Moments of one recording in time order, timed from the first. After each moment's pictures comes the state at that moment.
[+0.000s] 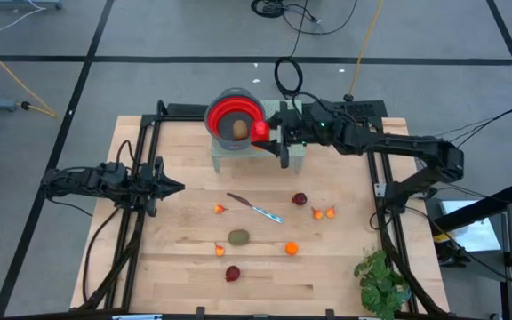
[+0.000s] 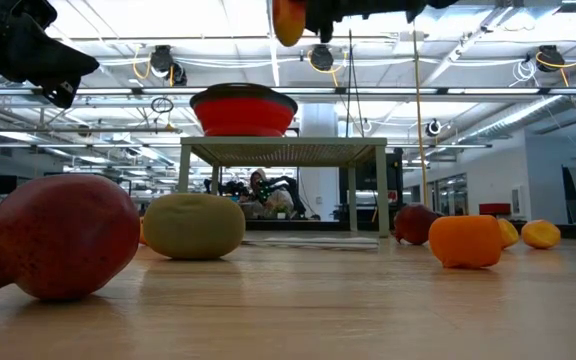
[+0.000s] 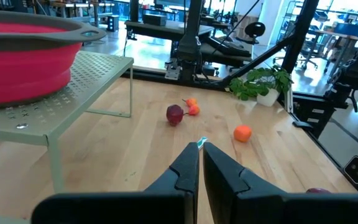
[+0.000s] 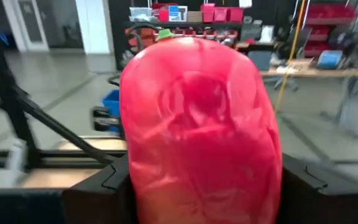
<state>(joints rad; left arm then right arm) -0.11 0.02 0.25 -0.35 -0.11 -0.15 -0.30 1.47 1.23 0.23 -0.32 -0.02</state>
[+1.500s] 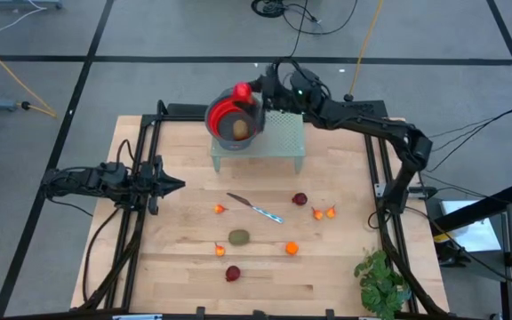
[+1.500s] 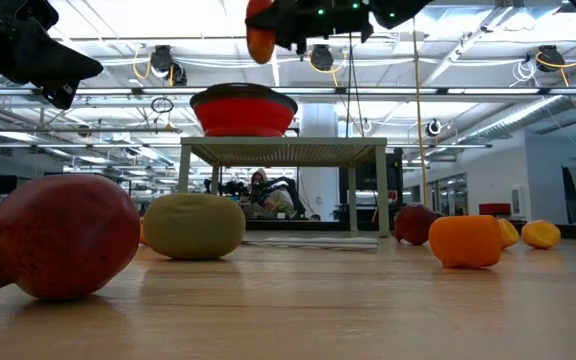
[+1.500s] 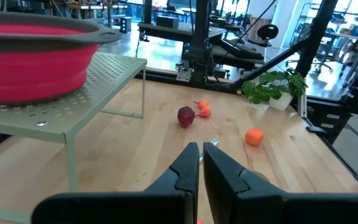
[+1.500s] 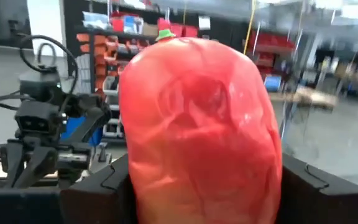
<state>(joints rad) -0.11 0.02 0.25 -0.35 -0.16 -0.16 -0.46 1.77 1.59 0.24 -0.32 -0.11</state>
